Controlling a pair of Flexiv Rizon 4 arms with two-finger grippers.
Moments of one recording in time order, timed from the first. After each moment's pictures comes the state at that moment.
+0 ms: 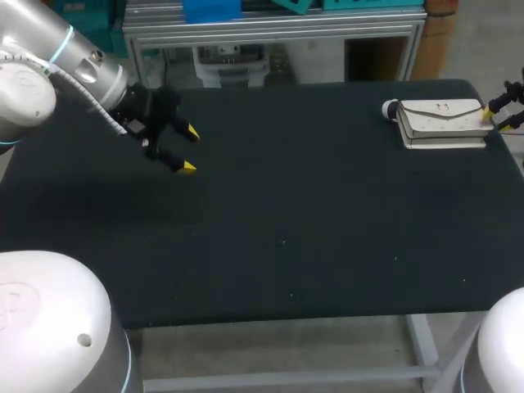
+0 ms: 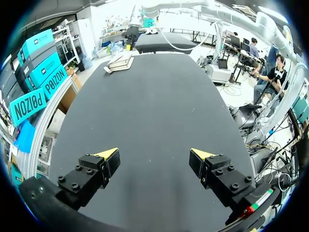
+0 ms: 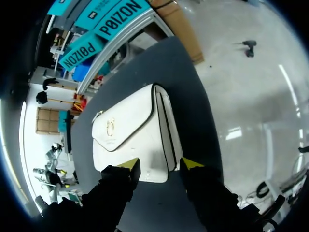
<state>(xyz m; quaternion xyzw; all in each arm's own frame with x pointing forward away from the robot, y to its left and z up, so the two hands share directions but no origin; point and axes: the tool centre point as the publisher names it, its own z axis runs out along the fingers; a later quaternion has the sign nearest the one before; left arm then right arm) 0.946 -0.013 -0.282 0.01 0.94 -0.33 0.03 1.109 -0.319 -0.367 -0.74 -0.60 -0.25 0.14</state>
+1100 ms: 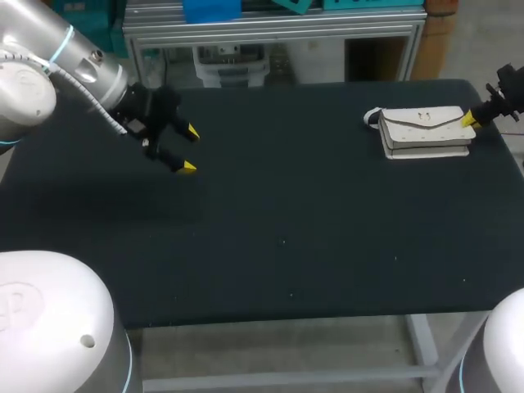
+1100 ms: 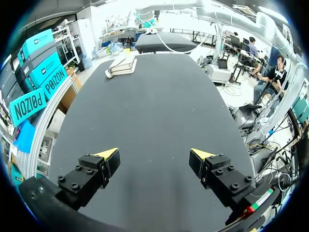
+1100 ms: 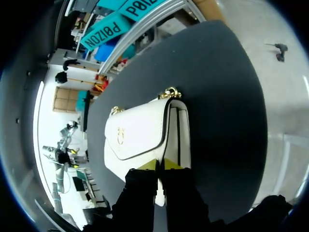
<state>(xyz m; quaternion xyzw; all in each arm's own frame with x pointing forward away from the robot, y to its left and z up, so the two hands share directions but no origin) 0.947 -0.013 -0.282 0.01 0.94 -0.33 0.03 1.105 -0.259 -0.372 -0.66 -0.65 -0.29 0.22</state>
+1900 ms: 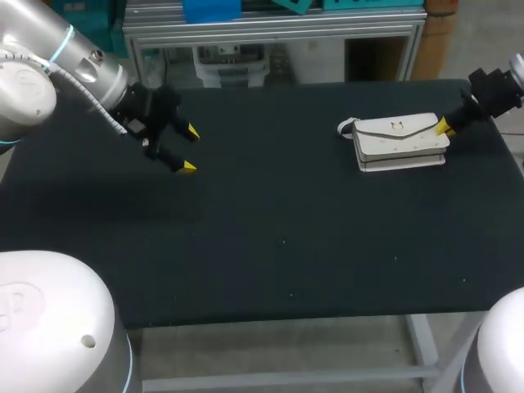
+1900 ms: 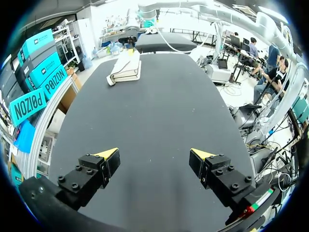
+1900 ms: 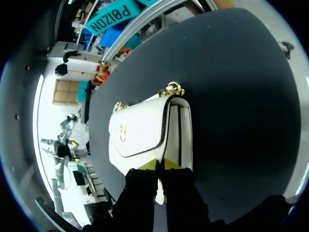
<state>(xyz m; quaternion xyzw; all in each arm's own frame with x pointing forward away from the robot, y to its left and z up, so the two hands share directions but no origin) 0.947 -0.013 -0.282 0.01 0.94 -0.33 0.03 1.068 -0.189 -0.362 -0.65 -0.67 -0.27 0.24</state>
